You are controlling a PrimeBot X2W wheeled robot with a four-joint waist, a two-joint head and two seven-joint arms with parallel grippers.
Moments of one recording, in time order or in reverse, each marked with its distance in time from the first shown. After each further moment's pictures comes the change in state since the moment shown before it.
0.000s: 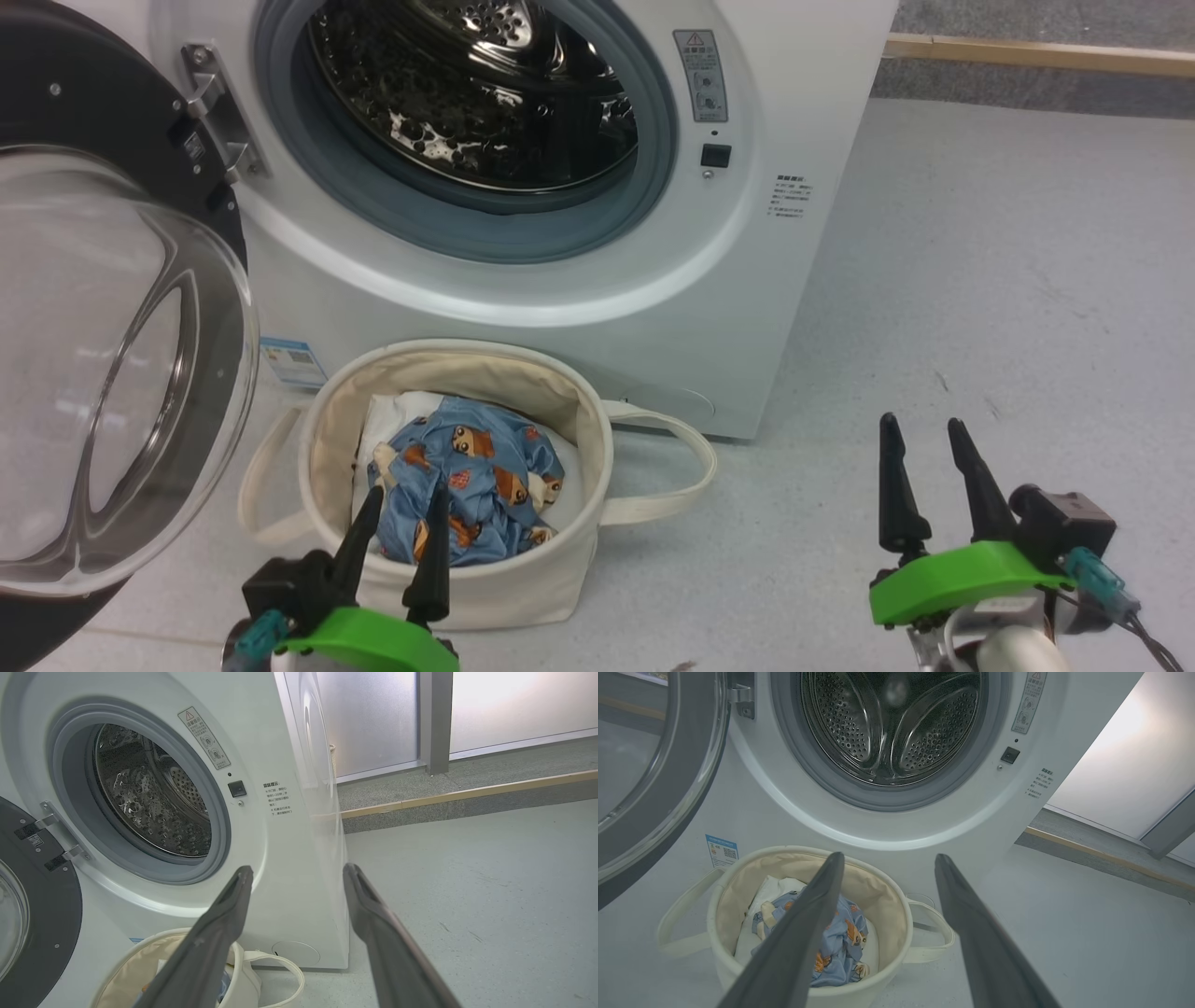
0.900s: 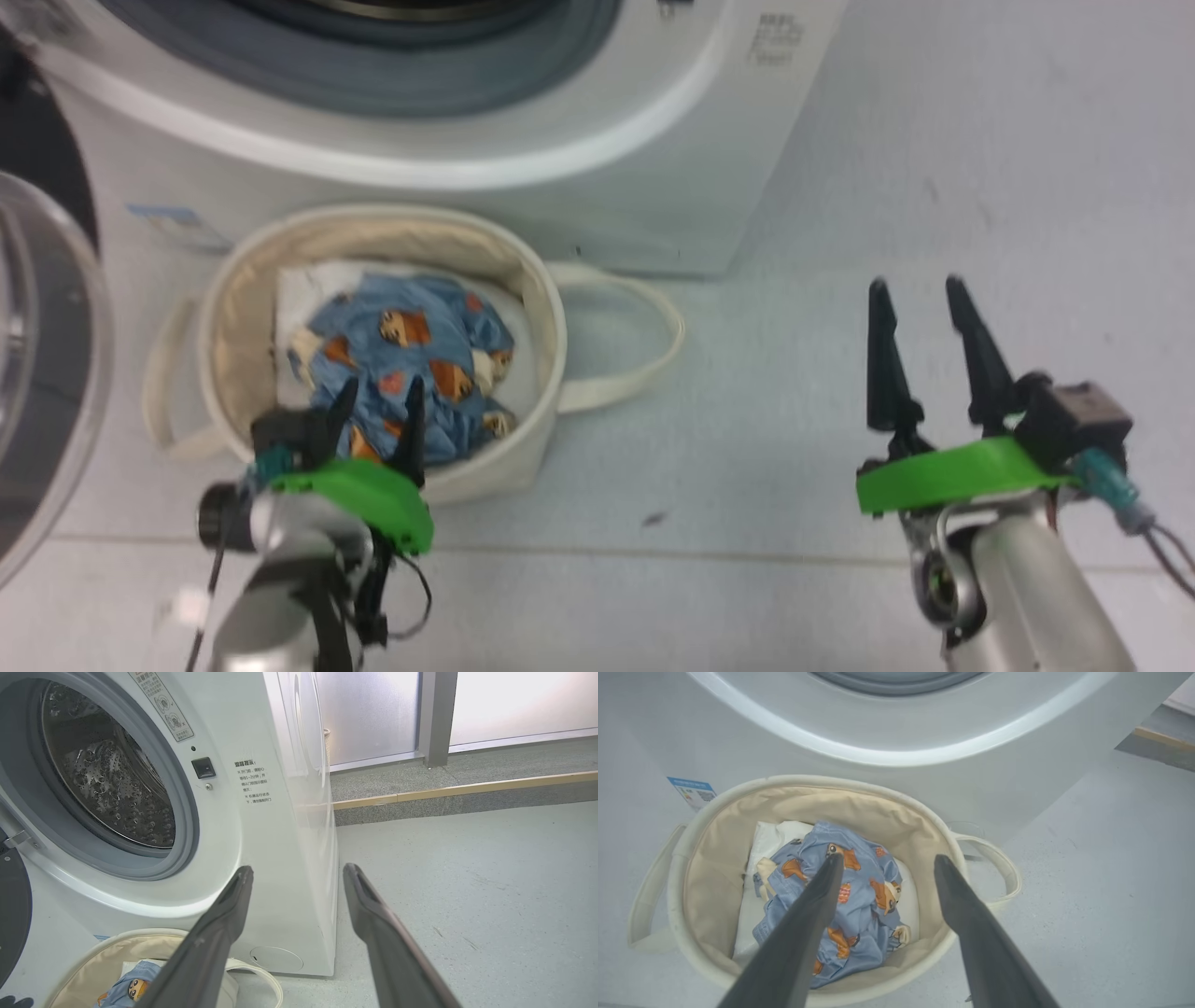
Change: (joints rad) left arm -0.397 -0.004 0.015 0.454 0.085 0.003 0.001; right arm -0.155 0.000 0.023 -0.101 -0.078 0.000 0.000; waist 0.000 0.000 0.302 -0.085
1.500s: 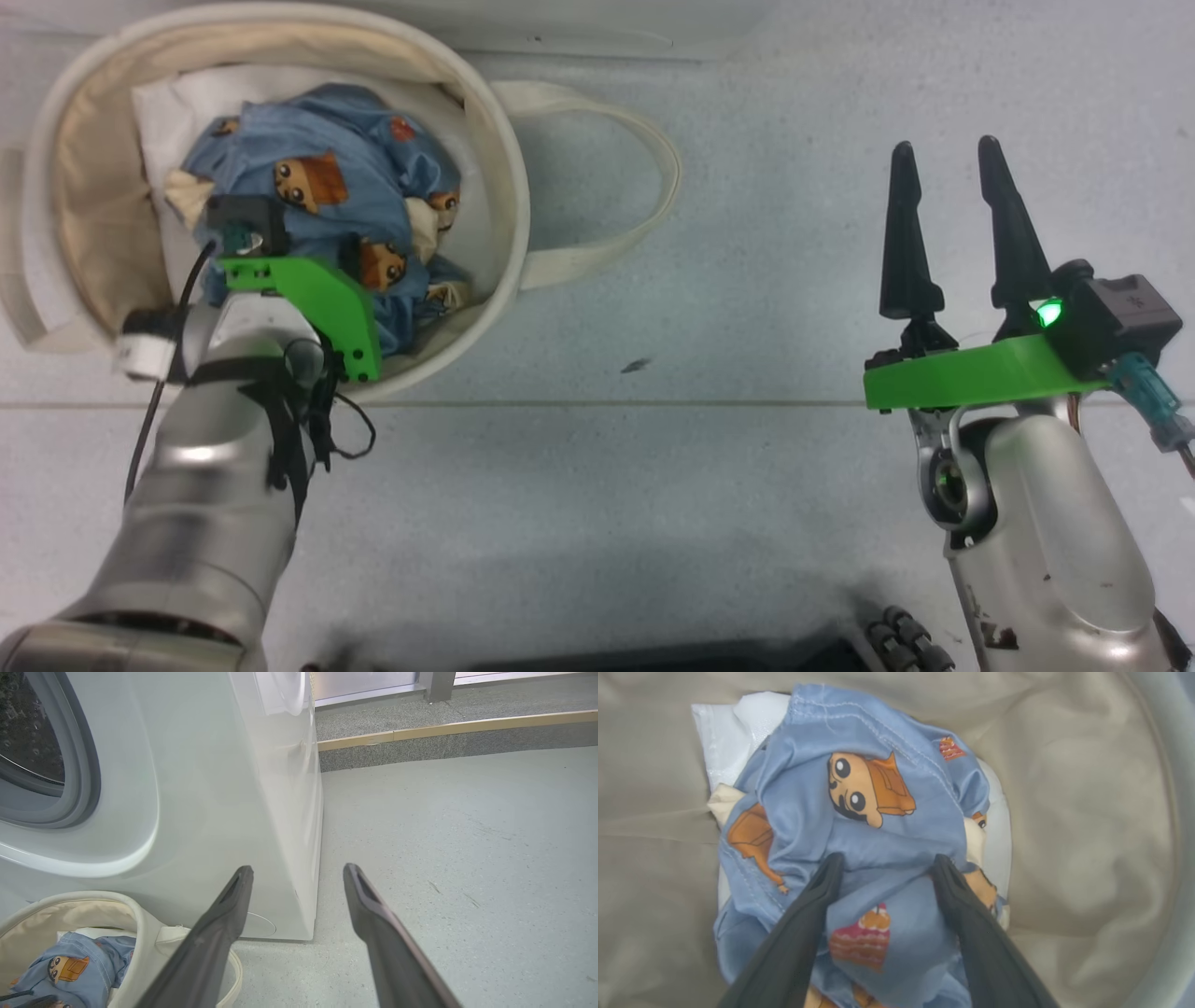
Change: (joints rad) left arm -0.480 0.021 -0.023 0.414 0.031 0.077 0.189; right arm -0.171 -0.003 -0.014 -0.035 -0.026 0.000 0.000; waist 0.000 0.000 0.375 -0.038
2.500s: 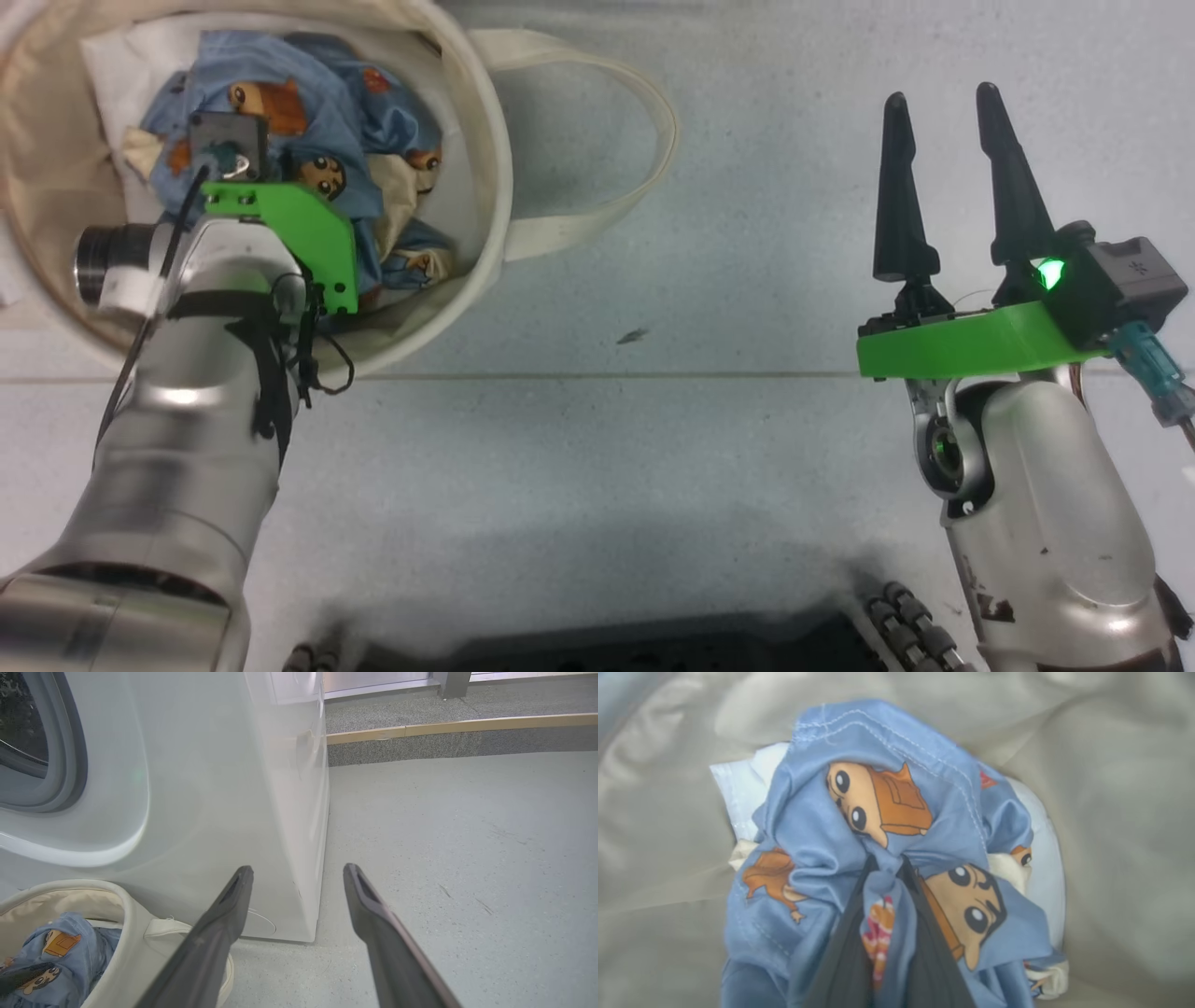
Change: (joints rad) left arm -0.122 0.022 -0.089 0.008 0.047 0.121 0.031; right arm -0.066 -0.002 0.025 -0.014 -0.029 0.000 0.000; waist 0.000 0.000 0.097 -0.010
